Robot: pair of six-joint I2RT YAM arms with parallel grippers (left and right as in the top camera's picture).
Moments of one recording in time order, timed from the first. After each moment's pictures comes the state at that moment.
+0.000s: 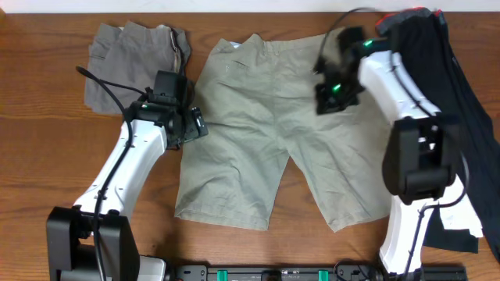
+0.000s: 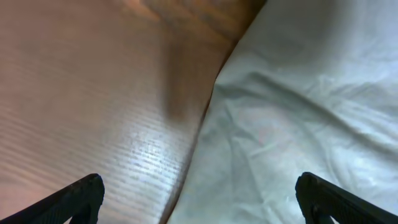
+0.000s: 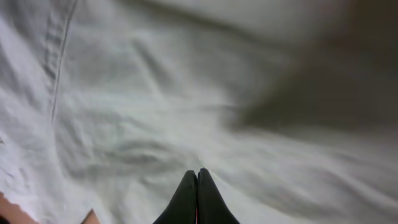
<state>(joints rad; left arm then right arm) -0.16 1.58 1.11 -0.80 -0.11 -0.49 0.18 2.18 1.74 -1.11 -0.34 -0.10</state>
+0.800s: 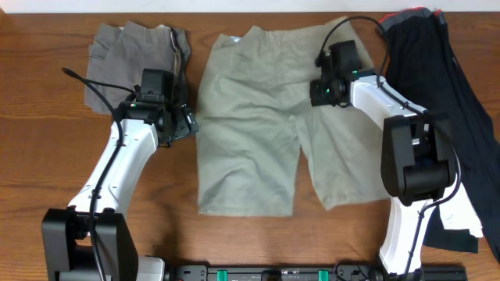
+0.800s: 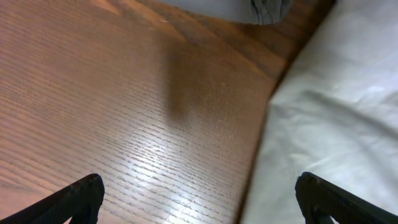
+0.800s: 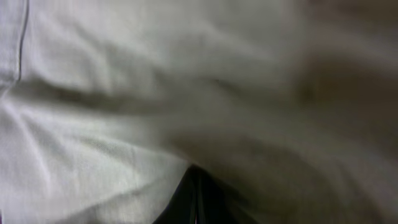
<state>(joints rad) -0.09 1.58 1.11 -0.78 -0.11 -0.46 0.18 2.18 1.48 -0.40 -0.14 0.10</state>
